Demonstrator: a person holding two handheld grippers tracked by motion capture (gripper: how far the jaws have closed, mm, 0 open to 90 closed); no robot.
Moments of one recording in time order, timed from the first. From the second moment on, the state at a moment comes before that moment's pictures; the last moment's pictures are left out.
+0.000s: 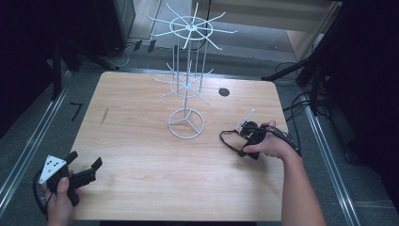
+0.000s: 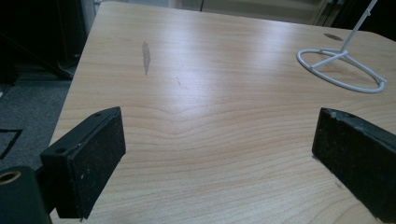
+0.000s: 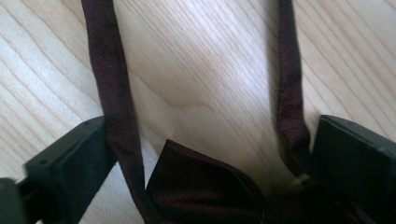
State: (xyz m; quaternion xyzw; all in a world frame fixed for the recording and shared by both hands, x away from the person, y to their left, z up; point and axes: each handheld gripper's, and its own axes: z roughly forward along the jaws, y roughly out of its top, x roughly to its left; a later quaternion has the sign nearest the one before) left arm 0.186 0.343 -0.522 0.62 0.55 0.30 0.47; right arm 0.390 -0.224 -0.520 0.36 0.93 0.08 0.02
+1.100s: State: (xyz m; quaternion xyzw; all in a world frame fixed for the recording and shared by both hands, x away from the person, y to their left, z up) left arm 0.187 0.342 -0.522 0.62 0.55 0.30 0.47; right arm 0.358 -0.256 -0.482 0.45 0.82 0.30 0.17
